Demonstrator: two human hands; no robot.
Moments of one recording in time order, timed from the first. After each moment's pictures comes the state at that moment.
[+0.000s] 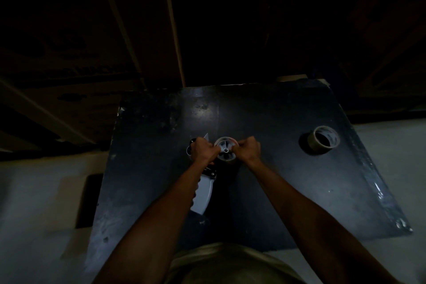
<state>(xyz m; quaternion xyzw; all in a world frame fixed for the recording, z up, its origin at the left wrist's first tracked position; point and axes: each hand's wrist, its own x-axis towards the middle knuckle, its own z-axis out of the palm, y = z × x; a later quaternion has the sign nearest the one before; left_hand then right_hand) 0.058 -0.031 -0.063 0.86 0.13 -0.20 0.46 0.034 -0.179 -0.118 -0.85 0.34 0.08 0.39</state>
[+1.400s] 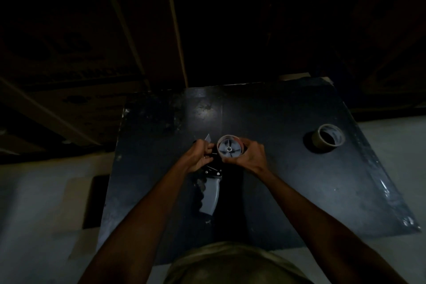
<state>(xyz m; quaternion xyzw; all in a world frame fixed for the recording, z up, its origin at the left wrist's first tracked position) 0.065 0.005 -0.056 0.60 0.14 -0.42 0.67 -0.005 -0.170 -0.069 -0.88 0.11 0.00 0.46</state>
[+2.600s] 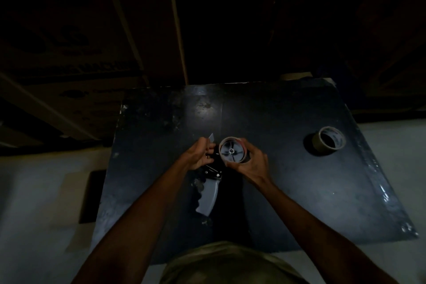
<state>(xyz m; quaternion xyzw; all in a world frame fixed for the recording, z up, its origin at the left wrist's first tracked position) 0.072 0.000 -0.062 0.65 0.14 -0.42 0.61 -0.025 -0.169 -0.072 -0.85 0.11 -0.05 0.51</state>
